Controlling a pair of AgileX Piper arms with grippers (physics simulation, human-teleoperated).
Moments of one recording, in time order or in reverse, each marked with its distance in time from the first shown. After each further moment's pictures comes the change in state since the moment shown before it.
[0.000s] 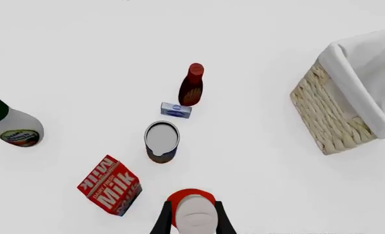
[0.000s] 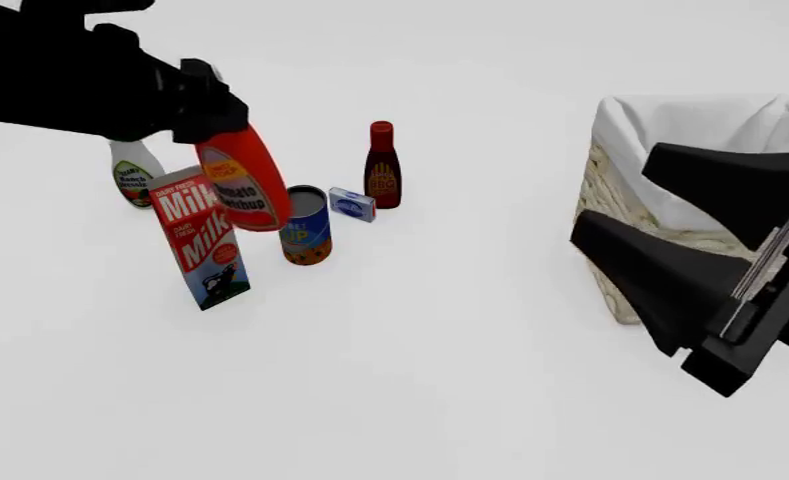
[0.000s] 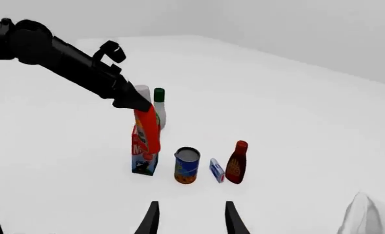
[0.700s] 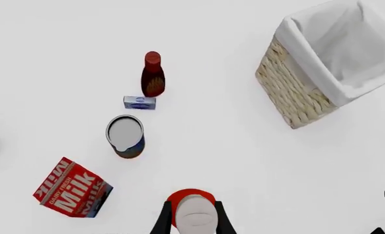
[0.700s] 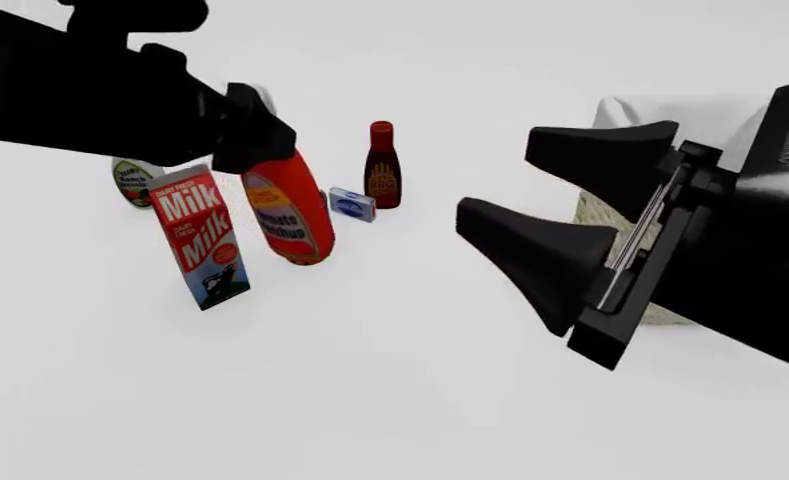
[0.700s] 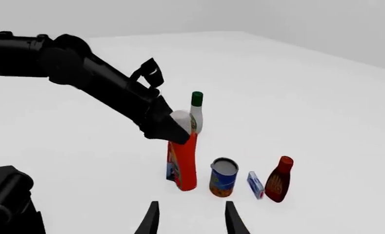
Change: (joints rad) left arm -0.150 -0.011 0.011 0.020 -0.015; right arm 0.155 0.244 -0.120 -0.086 0.032
